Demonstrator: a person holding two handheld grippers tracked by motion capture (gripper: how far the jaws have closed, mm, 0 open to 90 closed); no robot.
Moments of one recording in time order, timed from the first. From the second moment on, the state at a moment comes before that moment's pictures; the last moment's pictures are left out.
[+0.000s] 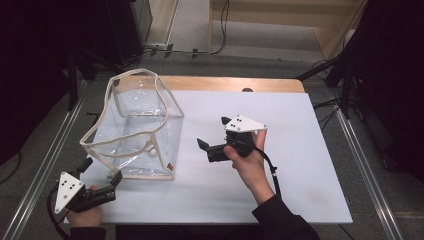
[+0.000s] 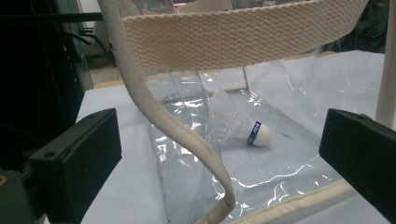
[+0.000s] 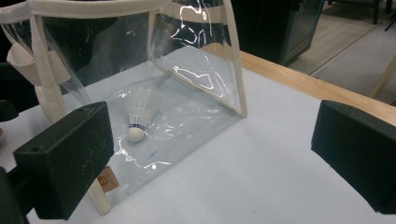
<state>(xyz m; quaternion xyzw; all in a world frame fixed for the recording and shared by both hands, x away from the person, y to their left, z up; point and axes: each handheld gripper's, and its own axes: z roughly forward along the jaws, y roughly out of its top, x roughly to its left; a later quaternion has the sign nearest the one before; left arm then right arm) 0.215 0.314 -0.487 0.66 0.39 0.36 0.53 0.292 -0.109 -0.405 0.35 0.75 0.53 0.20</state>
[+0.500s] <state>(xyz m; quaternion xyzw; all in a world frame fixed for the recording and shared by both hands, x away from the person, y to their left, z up) 0.215 0.313 -0.487 0.66 0.39 0.36 0.53 0.282 -0.139 -0.422 0.37 0.73 0.53 0.21</state>
